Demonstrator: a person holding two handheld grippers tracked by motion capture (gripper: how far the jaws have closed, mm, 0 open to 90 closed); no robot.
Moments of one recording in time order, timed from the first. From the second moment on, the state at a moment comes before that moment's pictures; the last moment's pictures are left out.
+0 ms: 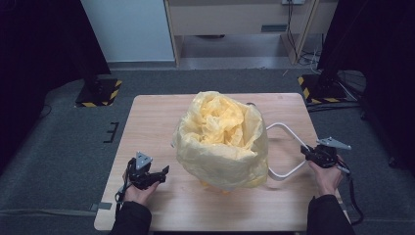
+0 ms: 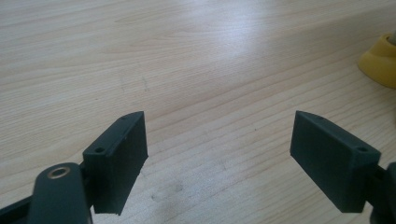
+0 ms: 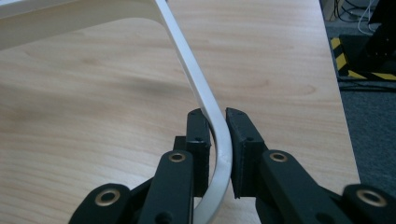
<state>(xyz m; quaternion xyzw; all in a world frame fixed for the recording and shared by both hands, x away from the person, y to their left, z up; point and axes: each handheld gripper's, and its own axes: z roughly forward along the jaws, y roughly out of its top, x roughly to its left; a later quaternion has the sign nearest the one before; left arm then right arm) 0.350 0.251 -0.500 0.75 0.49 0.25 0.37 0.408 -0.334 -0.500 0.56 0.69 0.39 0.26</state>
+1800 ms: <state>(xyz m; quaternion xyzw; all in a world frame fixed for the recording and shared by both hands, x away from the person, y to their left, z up) 0.348 0.255 -0.497 0.74 0.49 0.25 0.38 0.376 -0.310 -0.289 0.45 0.52 0.60 0.42</state>
